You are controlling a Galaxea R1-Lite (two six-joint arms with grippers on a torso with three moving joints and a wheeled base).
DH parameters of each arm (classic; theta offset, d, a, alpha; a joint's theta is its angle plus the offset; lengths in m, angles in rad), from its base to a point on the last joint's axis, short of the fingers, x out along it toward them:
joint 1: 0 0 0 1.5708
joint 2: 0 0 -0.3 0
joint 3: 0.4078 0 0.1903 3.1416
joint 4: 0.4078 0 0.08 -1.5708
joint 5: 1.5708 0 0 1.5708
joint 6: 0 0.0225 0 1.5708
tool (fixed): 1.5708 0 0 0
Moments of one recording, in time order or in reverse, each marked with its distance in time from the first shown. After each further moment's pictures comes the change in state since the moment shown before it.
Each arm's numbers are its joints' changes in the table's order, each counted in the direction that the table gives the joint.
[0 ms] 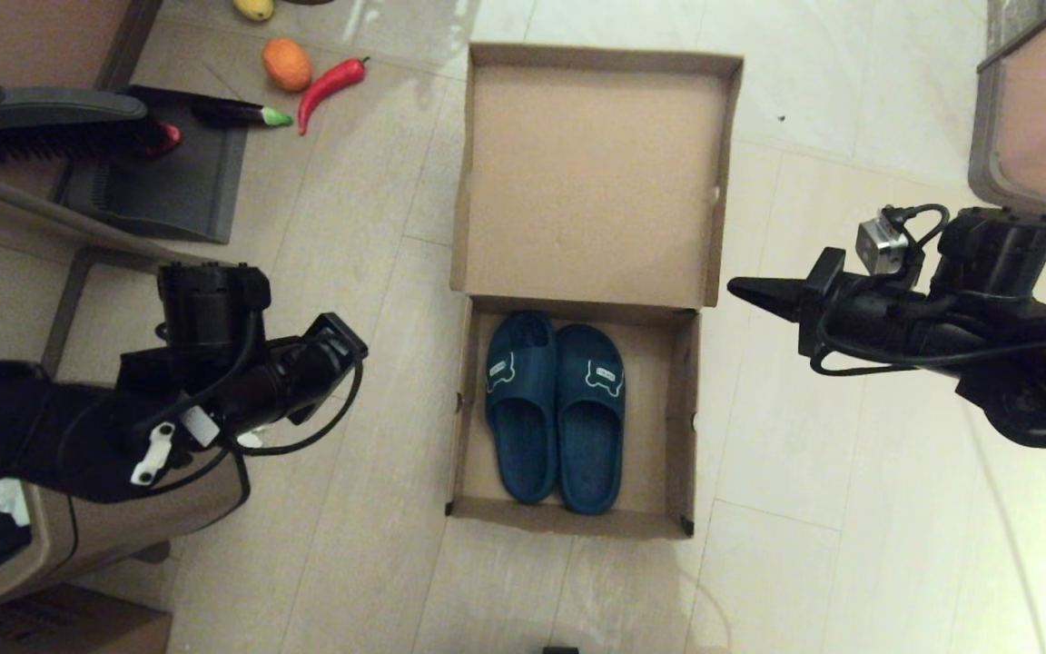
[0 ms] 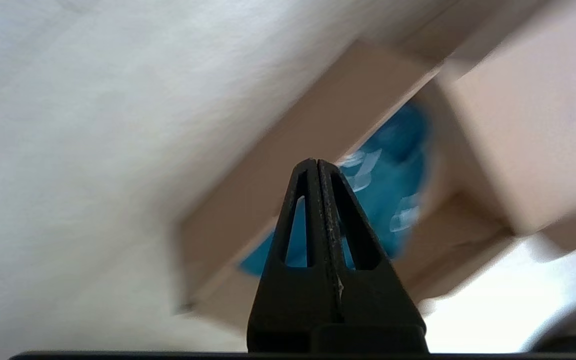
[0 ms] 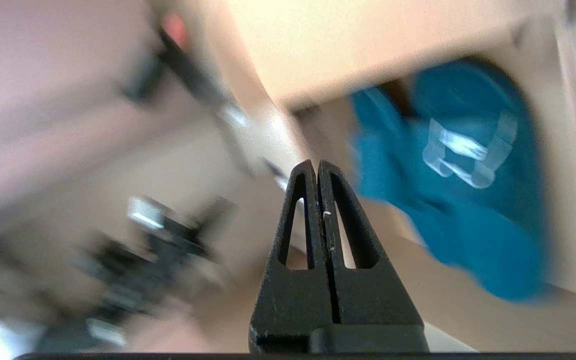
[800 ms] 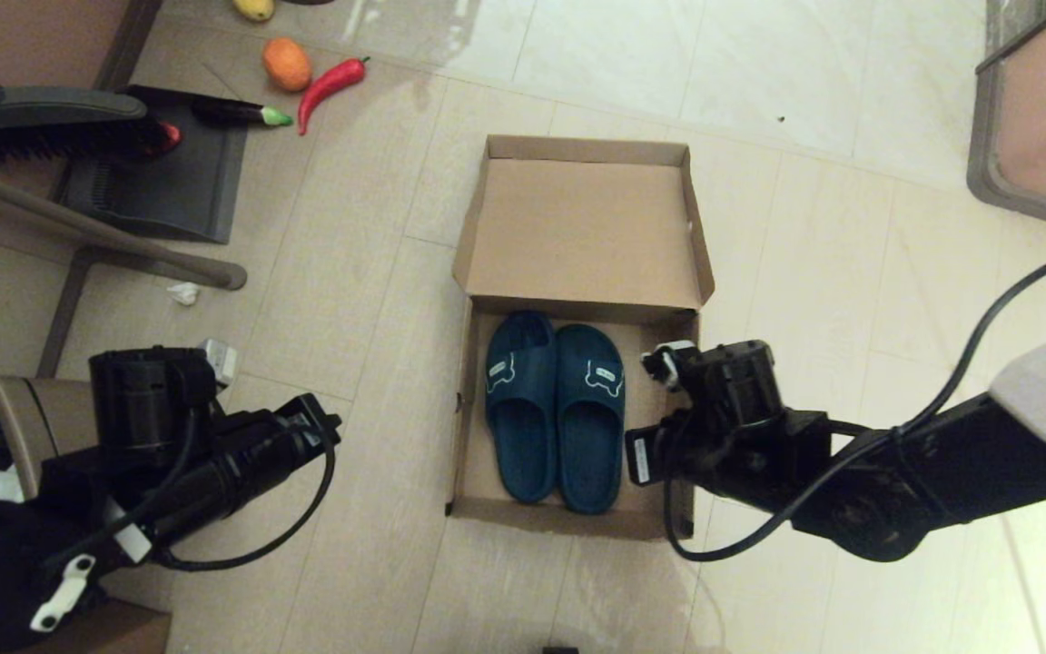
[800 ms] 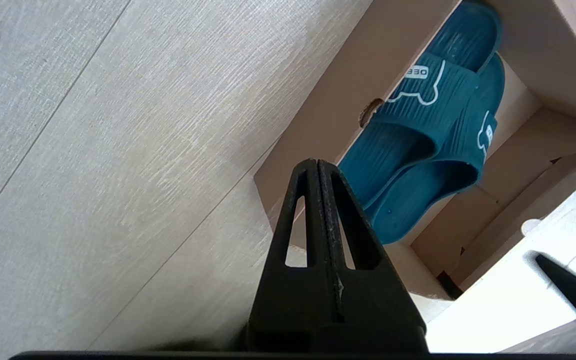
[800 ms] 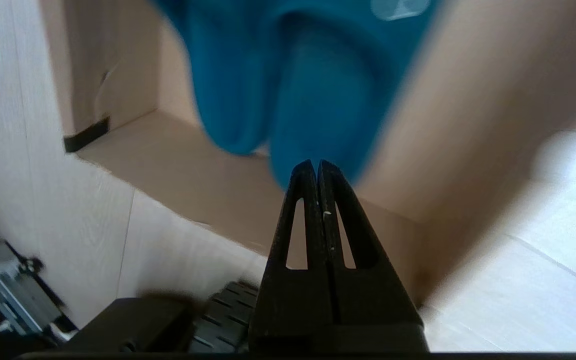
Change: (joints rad) left arm 0.001 0.122 -0.350 -0.183 -0.001 0.211; right arm 0.500 -0.158 -0.053 0.271 0.810 -0.761
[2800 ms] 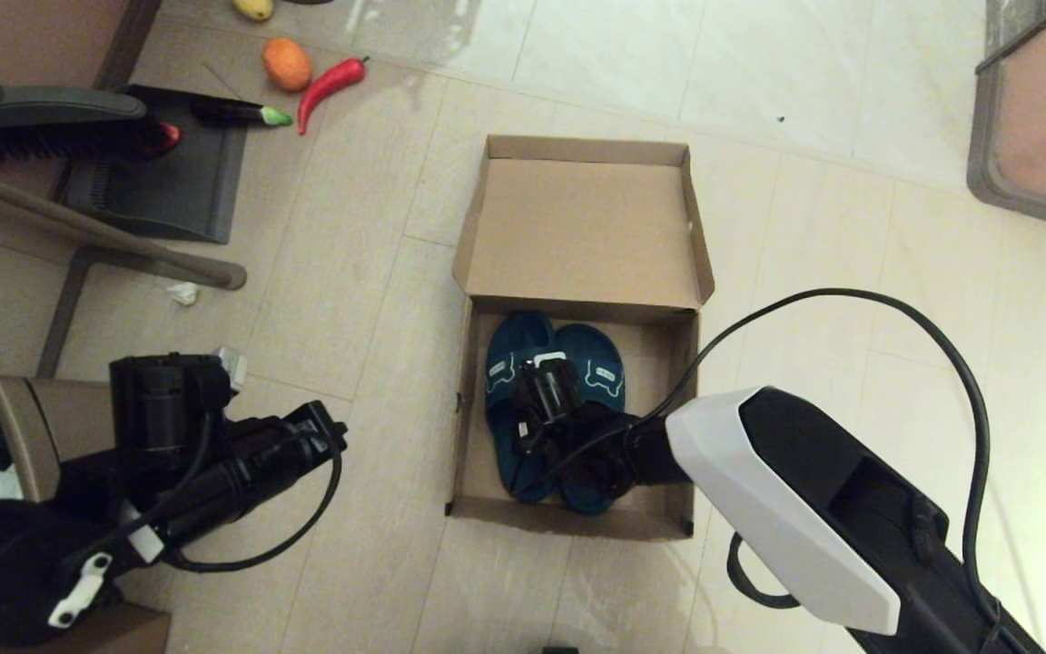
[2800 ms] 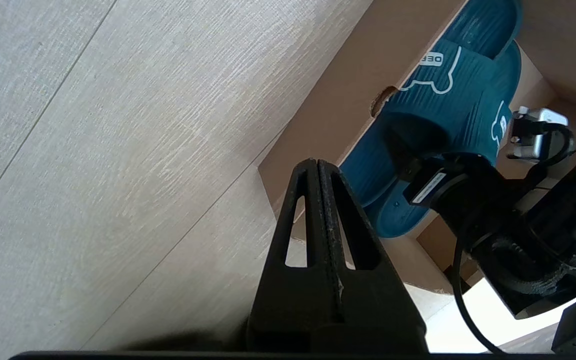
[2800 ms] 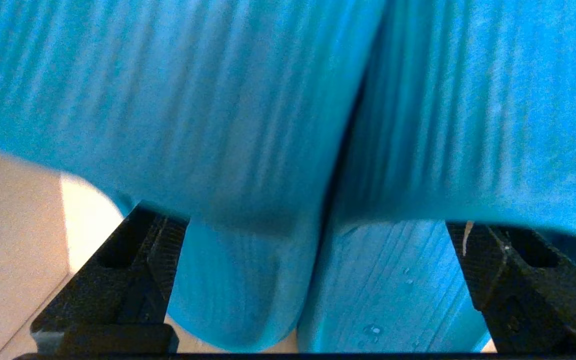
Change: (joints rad) left arm 0.001 -0.034 0.001 -0.001 0.010 -0.005; right arm 0.082 -0.663 1.001 0.365 0.355 0.051
